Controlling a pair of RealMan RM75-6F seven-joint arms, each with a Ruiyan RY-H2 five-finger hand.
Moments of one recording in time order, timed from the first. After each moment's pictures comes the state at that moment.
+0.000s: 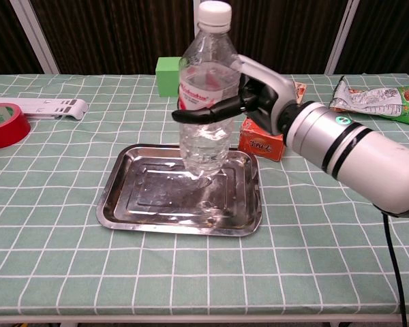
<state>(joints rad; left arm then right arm) -0.16 -1.18 0.00 -1.45 1.58 1.48 -0.11 0.77 -1.83 0.24 -1.29 -1.42 0.98 0.82</state>
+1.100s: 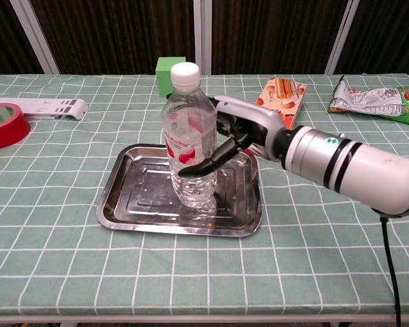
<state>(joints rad) -0.15 -1.18 0.00 -1.43 1.59 1.49 -0.14 0.84 -1.78 0.12 -1.19 -1.54 0.90 0.87</state>
